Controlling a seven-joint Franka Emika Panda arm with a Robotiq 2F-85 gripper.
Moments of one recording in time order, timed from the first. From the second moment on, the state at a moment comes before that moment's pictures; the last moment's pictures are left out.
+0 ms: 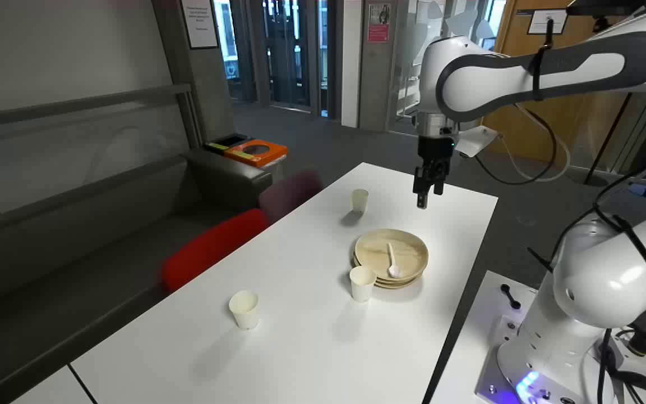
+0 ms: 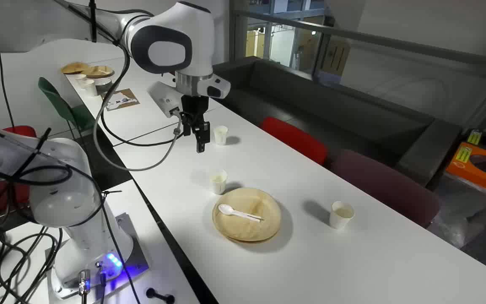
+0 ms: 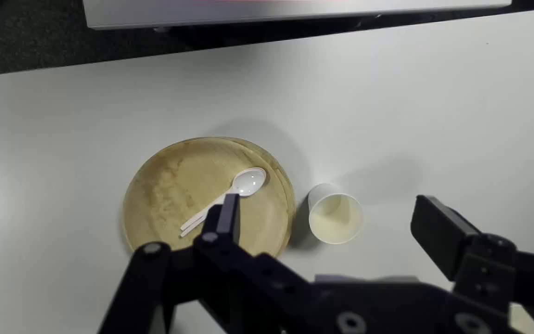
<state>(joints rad) -0.05 -0.69 -0.09 -2.55 -0.04 1.78 -0.06</state>
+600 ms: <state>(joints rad) -0.06 -0.68 -0.09 -2.55 -0.03 1.80 -0.03</state>
